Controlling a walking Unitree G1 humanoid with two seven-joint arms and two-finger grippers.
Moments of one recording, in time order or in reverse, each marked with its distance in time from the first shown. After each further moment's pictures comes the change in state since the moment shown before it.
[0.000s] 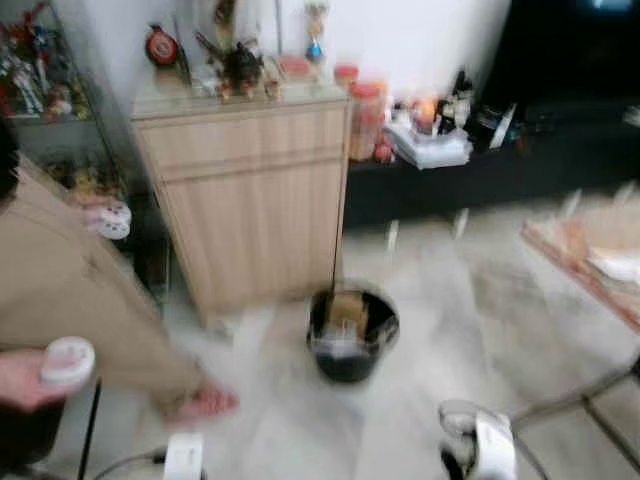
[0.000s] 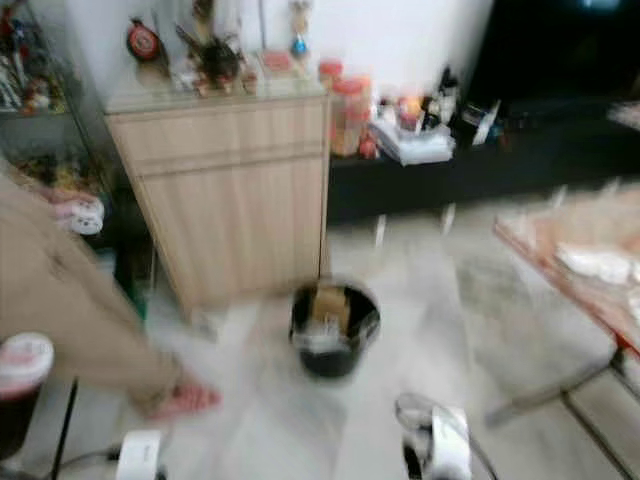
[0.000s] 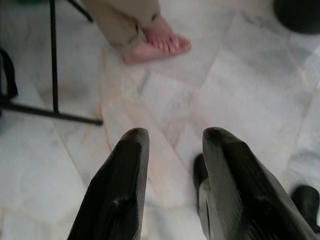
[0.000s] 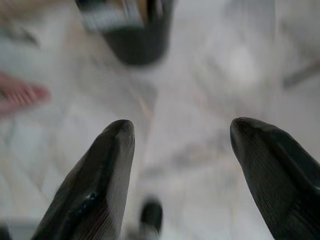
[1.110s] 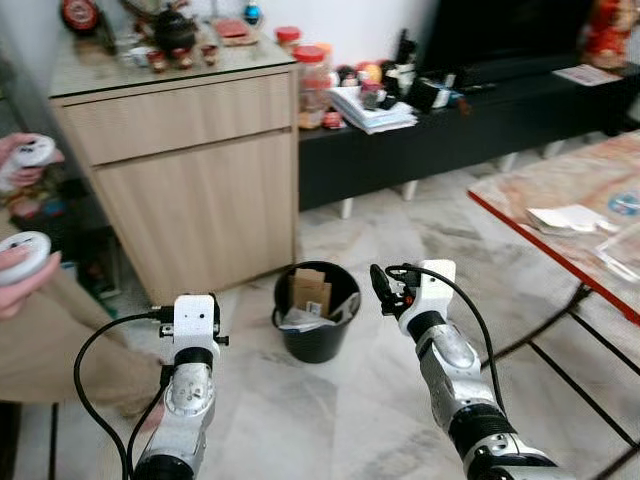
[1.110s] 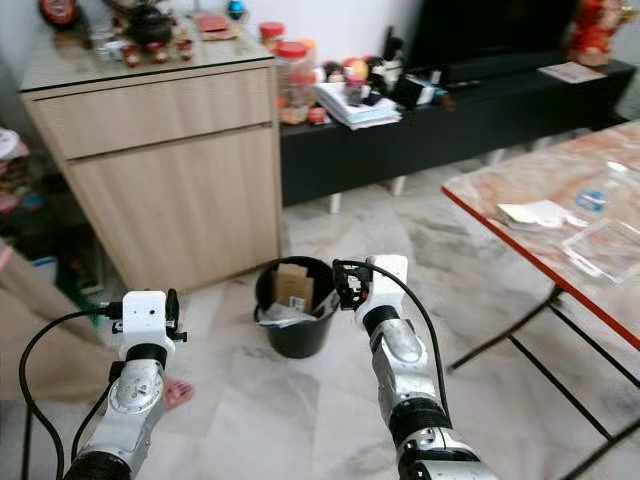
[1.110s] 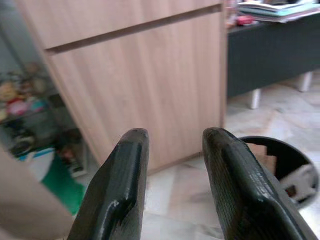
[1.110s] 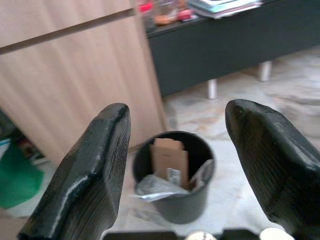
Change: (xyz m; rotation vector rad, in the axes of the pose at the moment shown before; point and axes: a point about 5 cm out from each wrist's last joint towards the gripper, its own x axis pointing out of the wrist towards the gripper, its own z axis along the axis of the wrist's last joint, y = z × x) left arm -0.014 -0.013 0.182 -0.040 -0.782 0.042; right arm 0.006 0.095 0.170 -0.023 -0.623 0.282
